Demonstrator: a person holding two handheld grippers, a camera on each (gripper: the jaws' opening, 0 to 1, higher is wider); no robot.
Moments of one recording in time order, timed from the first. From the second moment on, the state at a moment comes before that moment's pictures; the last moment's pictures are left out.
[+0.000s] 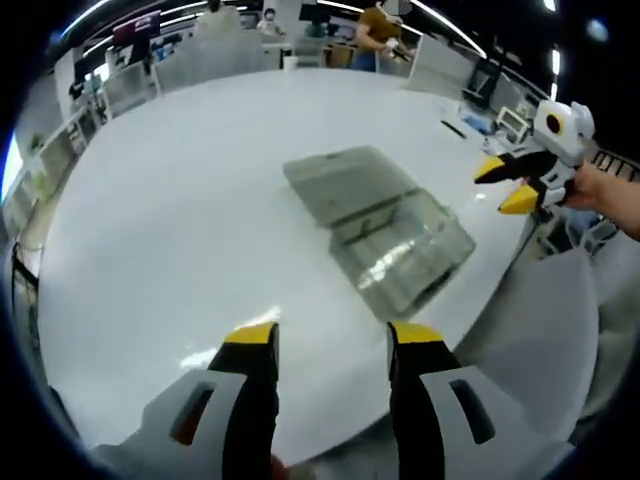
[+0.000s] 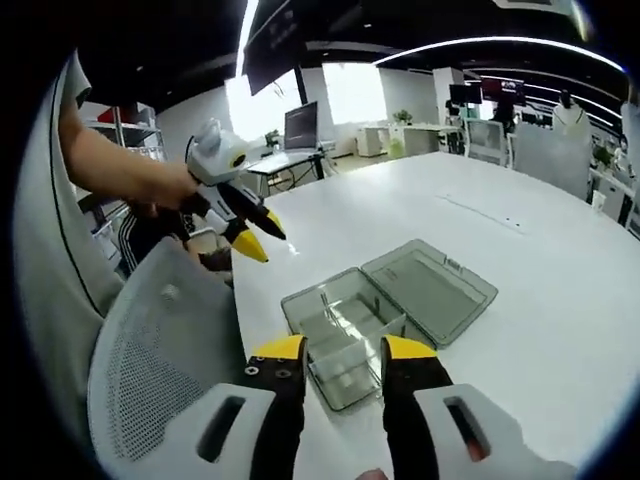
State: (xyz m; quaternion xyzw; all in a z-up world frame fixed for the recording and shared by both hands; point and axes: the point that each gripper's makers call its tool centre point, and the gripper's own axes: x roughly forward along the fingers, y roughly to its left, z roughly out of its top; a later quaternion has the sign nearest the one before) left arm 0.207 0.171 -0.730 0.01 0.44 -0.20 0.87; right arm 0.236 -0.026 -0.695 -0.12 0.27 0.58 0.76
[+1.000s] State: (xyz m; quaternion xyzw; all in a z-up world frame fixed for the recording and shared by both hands) left arm 0.223 0.184 -0.764 -0.01 0.53 -0.13 0.84; right arm 0.221 -0.036 -0.701 -0.17 0.25 0.59 0.75
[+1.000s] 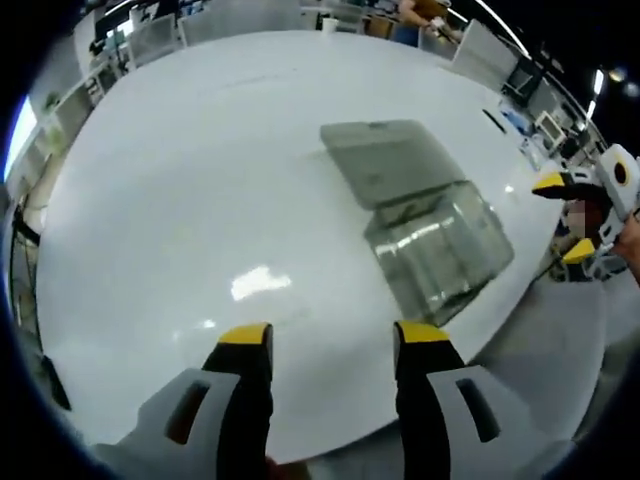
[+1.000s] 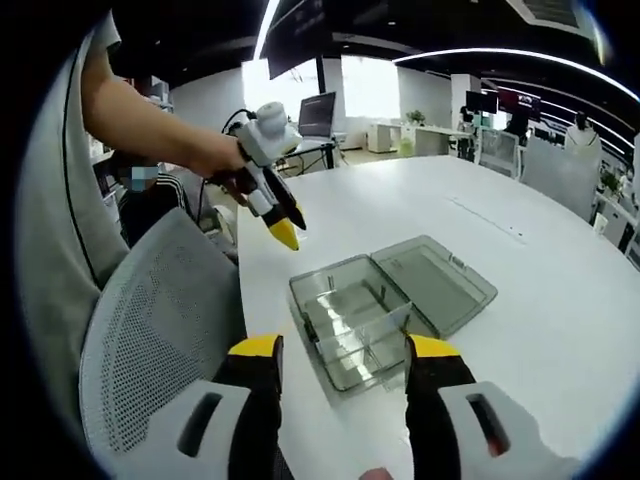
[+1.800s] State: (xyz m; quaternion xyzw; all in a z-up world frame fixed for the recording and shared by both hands) left arm 0.225 0.201 -0.792 -0.02 0.58 -0.07 0.81; right arm 0.218 -0.043 -0.704 -0.20 0.25 0.59 0.74
